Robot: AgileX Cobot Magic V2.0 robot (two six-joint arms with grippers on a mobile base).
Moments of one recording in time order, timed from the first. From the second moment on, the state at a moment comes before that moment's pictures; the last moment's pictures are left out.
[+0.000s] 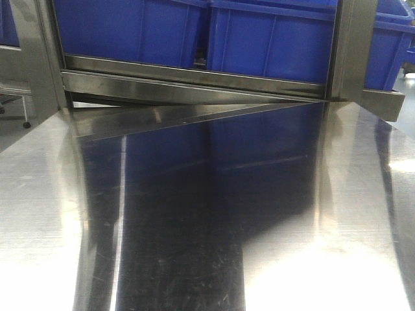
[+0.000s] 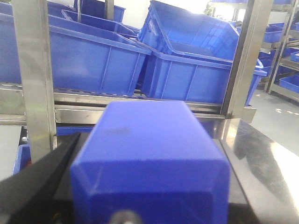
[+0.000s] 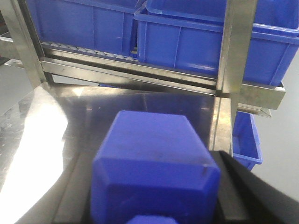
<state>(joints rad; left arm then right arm) -0.35 0.27 -0.47 -0.06 0.29 -0.06 0.35 0.30 -0.69 -0.10 0.66 0.20</state>
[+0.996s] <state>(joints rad) -0.35 0.27 -0.47 -0.06 0.29 -0.06 0.35 0.29 -0.69 -0.10 0.66 0.19</state>
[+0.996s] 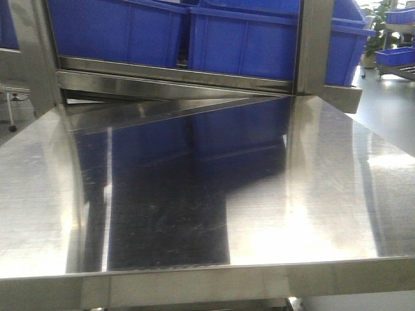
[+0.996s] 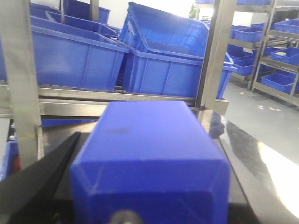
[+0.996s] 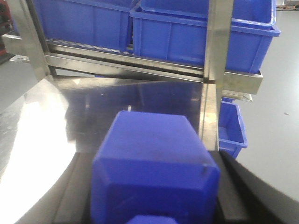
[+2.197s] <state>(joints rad) -0.35 0.27 -0.47 -0.06 0.29 -0.06 0.35 0.29 -0.69 -0.10 0.66 0.19</state>
